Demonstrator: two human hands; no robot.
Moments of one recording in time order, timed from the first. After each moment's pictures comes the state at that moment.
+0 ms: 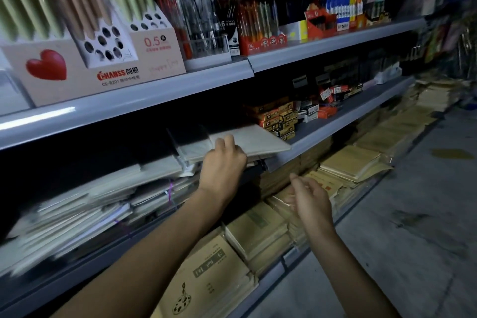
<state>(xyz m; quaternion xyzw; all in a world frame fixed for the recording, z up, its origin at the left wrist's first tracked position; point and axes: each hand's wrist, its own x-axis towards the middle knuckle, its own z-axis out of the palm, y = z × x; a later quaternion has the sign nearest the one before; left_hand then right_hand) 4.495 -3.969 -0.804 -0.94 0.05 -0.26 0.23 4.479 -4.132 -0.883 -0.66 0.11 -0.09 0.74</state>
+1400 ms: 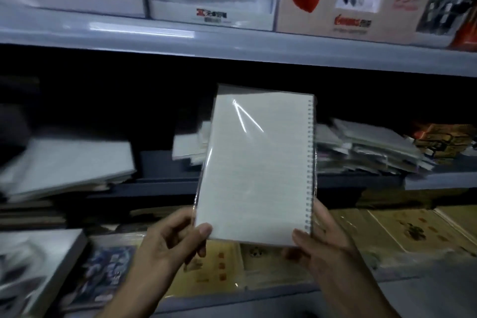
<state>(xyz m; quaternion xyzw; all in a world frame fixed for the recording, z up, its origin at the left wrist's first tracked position) 4.196 -3.749 -0.908 -0.68 -0.13 -0.29 -0.66 4.351 -3.959 -0.891 -0.53 -0.17 0.29 0.78</state>
